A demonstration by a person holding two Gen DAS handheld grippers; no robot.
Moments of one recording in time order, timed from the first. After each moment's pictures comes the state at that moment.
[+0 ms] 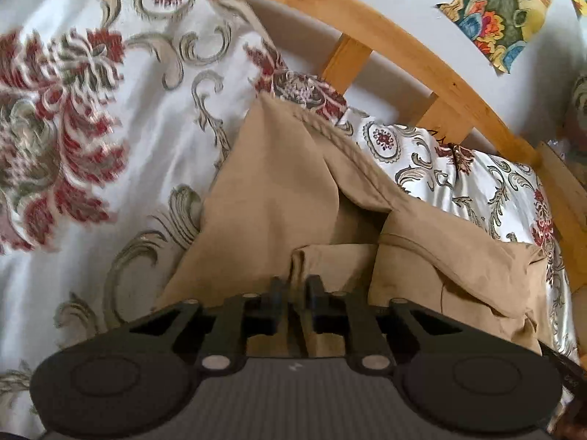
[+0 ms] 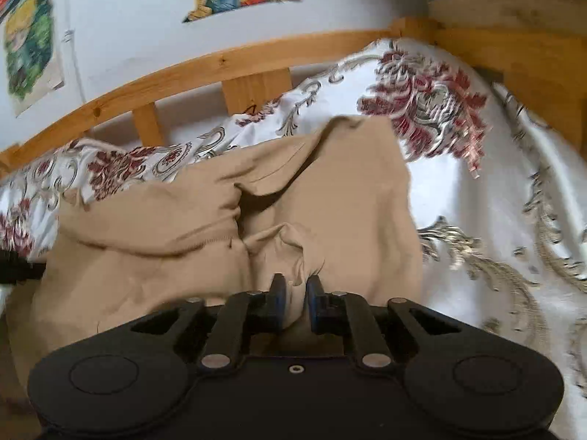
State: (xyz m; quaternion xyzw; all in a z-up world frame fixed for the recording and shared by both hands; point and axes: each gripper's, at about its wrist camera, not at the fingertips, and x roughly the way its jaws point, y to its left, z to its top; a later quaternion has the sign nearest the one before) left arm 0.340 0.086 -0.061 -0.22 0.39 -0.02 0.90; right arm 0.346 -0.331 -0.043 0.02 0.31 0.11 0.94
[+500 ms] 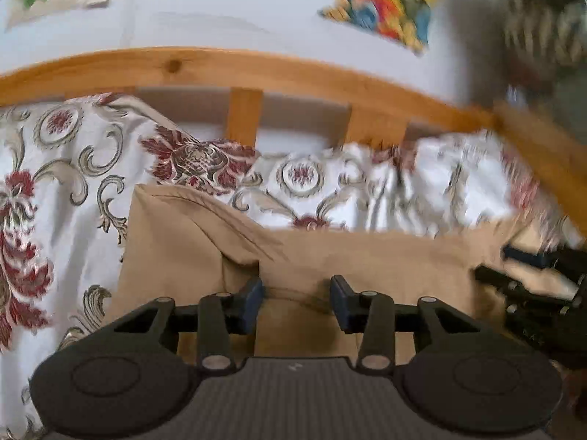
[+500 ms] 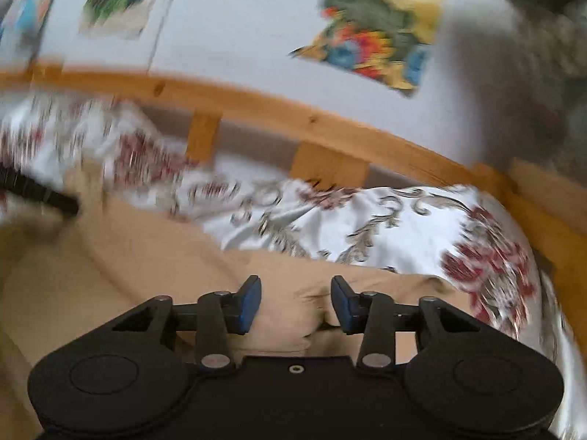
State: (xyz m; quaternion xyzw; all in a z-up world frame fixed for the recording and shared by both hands) left arm 0.353 -0.007 -0.037 -0.05 0.31 -0.04 0.95; right arm 0.385 -0.207 -0.041 -0.22 0.20 0.13 0.94
